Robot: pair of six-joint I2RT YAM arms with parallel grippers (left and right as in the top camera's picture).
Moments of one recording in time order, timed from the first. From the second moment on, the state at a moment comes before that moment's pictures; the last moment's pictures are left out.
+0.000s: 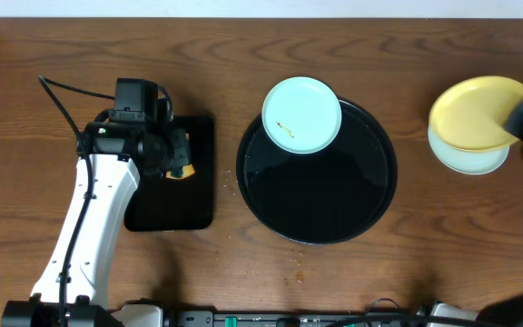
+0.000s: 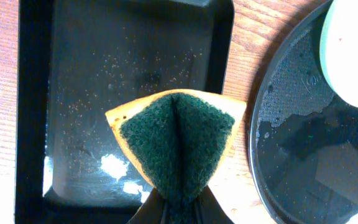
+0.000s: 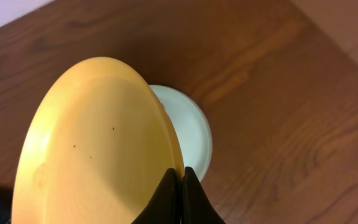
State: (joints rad) left arm -0.06 1.43 1.20 -0.99 0.12 -0.25; right arm -0.42 1.48 1.31 -0.70 0.12 0.22
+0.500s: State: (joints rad) left arm -0.06 1.43 1.20 -1.01 0.12 -0.25; right arm -0.51 1.82 1.31 -0.56 -0.07 0.21
